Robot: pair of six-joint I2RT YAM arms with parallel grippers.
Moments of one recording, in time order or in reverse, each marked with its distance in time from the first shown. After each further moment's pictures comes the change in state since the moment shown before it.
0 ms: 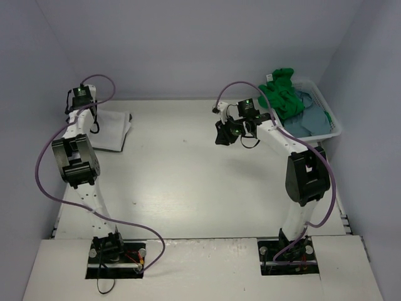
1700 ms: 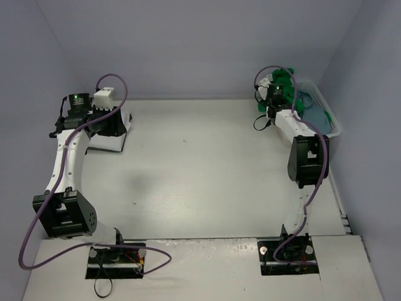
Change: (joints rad) left arm -0.110 -0.723 -0.381 -0.414 0.735 -0.135; right arm -0.275 0.230 0.208 0.319 0.986 -0.262
